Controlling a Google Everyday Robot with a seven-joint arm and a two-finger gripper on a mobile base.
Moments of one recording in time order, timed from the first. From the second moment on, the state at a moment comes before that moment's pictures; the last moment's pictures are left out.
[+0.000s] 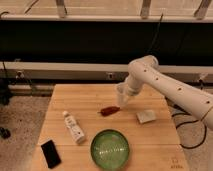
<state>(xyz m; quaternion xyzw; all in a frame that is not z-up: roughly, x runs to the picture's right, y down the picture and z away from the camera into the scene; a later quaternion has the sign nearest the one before) 0.122 0.060 0.791 -0.28 -0.10 -0.04 0.95</state>
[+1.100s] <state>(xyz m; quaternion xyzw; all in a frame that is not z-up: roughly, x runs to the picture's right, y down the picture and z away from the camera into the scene) 0.105 0.077 0.765 -0.28 -0.11 -0.05 0.95</state>
